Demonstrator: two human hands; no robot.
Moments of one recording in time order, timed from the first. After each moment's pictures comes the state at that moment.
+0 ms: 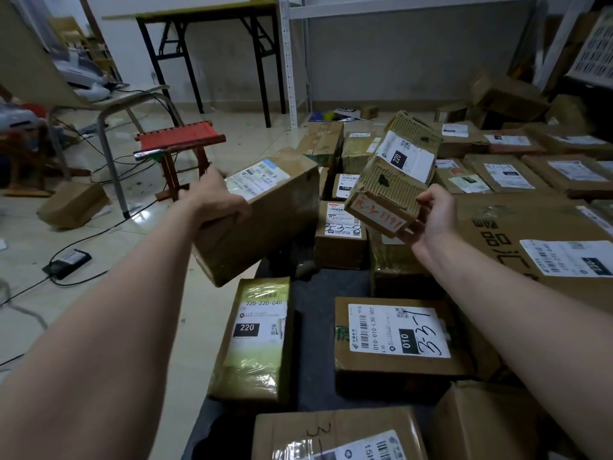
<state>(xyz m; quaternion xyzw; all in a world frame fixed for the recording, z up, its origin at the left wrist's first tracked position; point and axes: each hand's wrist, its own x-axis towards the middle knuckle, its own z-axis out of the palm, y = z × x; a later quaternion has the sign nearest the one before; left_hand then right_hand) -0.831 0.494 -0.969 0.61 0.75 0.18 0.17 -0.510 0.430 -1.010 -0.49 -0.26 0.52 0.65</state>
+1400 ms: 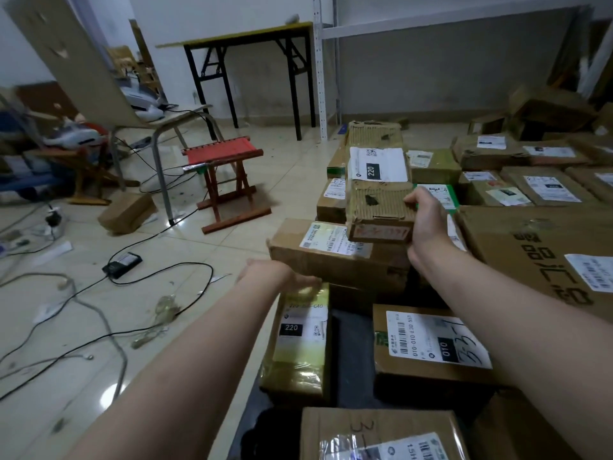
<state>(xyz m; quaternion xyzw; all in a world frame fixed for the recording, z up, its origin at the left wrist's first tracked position) -0.801 0.434 -1.037 0.58 0.78 -0.12 0.21 -0.578 0.425 -0.987 -0.49 -0.30 0.50 0.65</state>
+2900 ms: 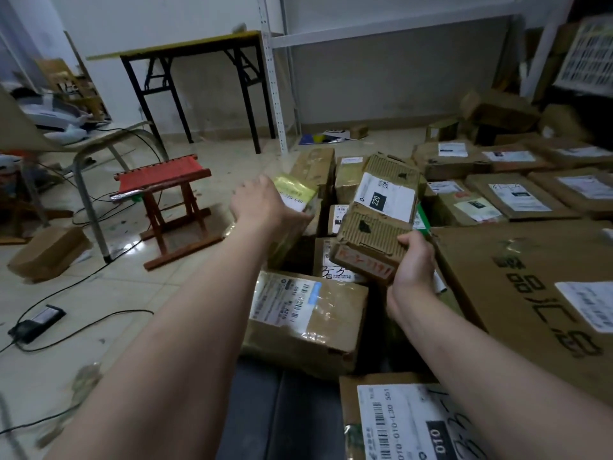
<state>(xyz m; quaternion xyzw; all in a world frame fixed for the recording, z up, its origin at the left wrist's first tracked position) -0.727 0.588 -0.967 0.66 0.74 0.13 -0.09 -0.548 0.485 -1.036 -0.48 -0.15 0.47 0.72</state>
